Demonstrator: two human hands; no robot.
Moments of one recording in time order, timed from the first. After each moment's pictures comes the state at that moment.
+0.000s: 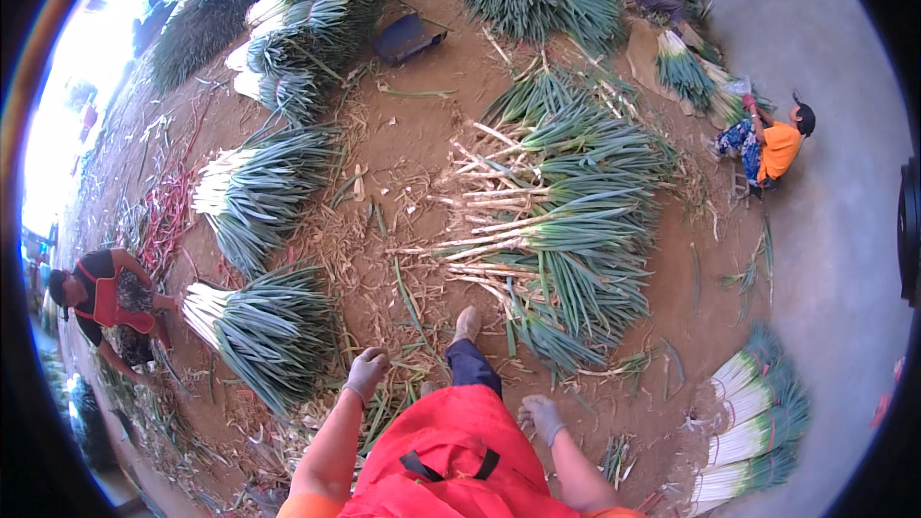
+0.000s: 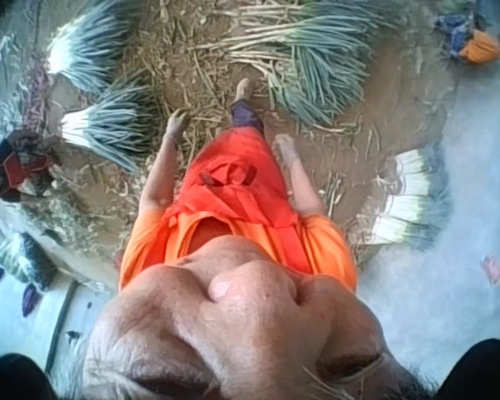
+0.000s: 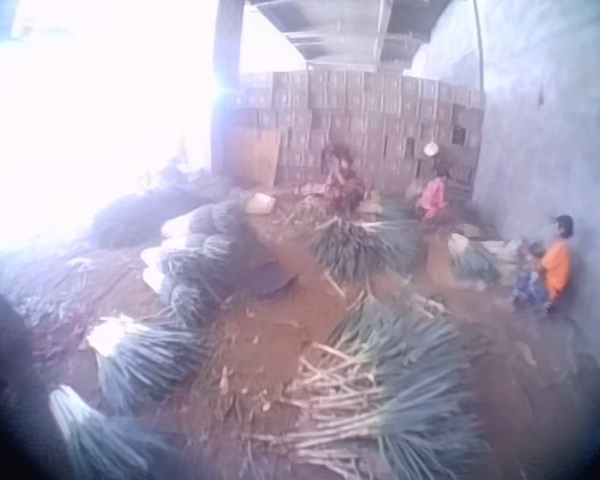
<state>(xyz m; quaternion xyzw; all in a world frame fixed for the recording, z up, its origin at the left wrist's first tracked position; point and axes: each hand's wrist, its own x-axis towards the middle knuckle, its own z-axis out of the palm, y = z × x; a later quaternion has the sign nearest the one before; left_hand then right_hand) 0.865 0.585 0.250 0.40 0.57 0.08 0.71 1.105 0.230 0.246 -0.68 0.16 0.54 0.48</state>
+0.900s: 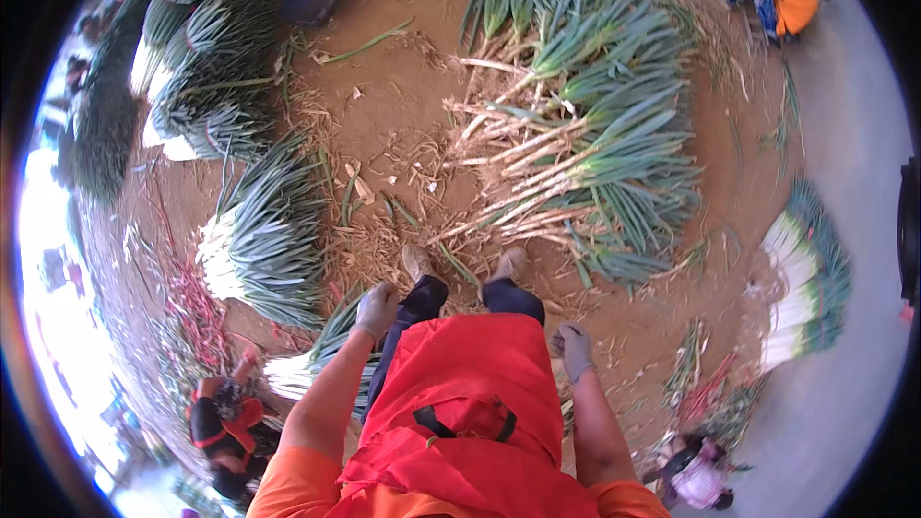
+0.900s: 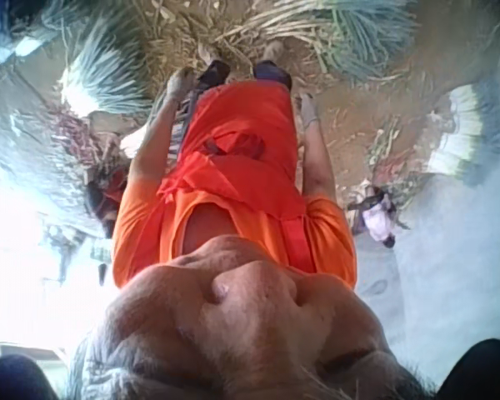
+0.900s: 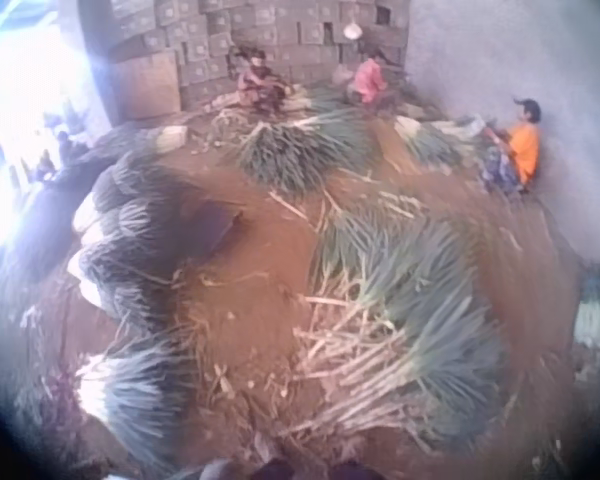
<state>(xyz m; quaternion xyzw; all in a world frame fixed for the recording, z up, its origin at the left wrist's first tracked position) 1.032 0.989 0.229 0.84 0.34 -0.22 0.37 1.134 0.556 0.228 -0.63 0.42 0.38 0.54</state>
